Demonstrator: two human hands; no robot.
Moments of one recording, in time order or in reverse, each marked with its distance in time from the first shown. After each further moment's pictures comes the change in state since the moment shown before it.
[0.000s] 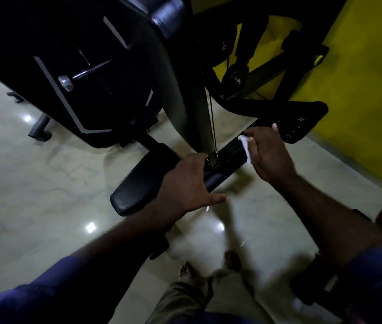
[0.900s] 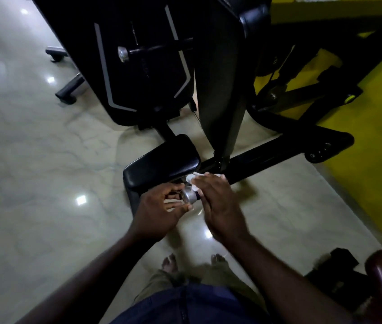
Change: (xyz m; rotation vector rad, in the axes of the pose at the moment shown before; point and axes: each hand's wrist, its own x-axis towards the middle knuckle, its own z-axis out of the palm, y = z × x) left_hand -0.145 -0.056 0.014 -0.799 0.371 -0.413; right_hand -0.105 -0.172 0.024 0.370 -0.173 -0.350
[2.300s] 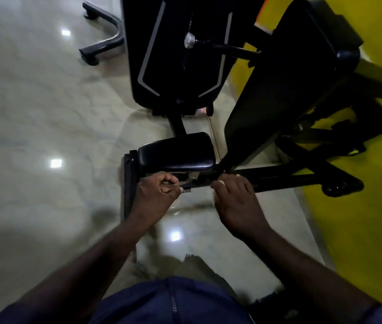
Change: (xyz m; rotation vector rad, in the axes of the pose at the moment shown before) left_hand -0.027 -0.059 -0.068 -0.171 0.199 -0.186; right_hand 0.034 -0.054 -0.005 -0.675 -0.452 -0.132
